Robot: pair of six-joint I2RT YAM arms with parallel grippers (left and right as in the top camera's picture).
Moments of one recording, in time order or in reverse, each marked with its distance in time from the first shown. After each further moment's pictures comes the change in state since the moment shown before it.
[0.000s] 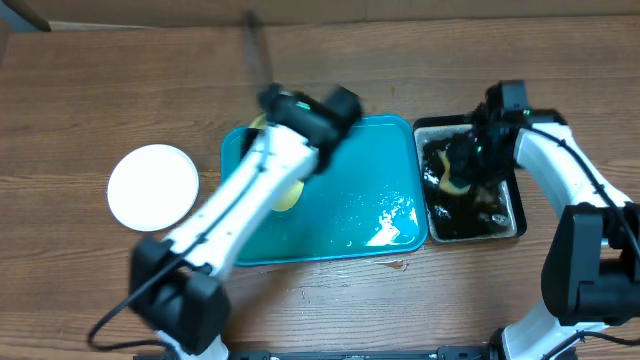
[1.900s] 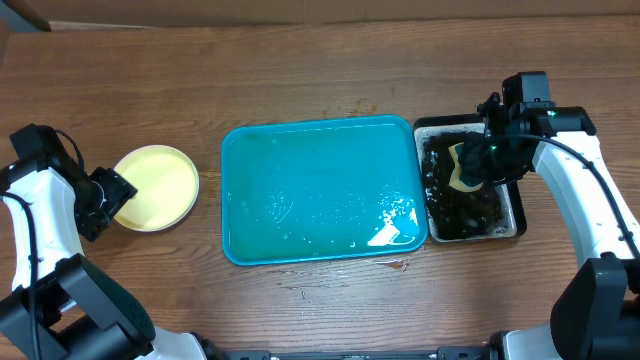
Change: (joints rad) left arm 1.138 -0.135 -0.415 0.479 0.814 0.361; right arm 0.001 -0.172 0.024 -0.146 0.009 -0.048
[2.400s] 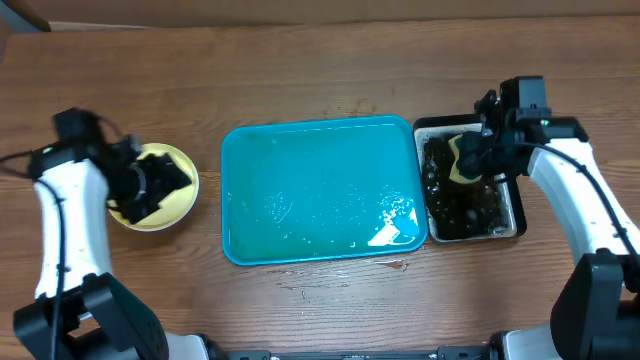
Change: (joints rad) left arm -0.225 -0.077 0.000 -0.137 0.285 0.185; right arm 0.004 0.000 -0.116 0.226 0.035 -0.066
